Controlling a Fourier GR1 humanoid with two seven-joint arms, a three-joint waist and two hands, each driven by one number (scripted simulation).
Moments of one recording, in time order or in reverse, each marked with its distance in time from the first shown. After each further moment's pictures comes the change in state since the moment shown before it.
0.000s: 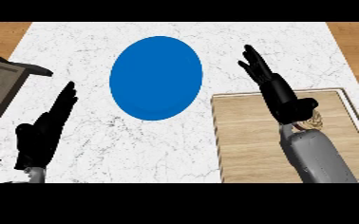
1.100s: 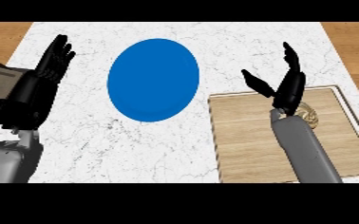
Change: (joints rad) left arm -0.259 -0.003 0.096 0.002 0.074 -0.096 -0.058; right arm -0.109 0.101 -0.149 0.340 0.453 -0.846 0.104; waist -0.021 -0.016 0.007
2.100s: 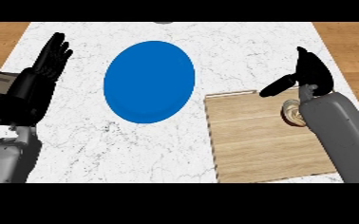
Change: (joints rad) left arm -0.017 -0.007 0.030 0.028 -0.003 -0.018 0.007; right arm -0.134 -0.272 0.154 -0.129 0.197 0.782 1.037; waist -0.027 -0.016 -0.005
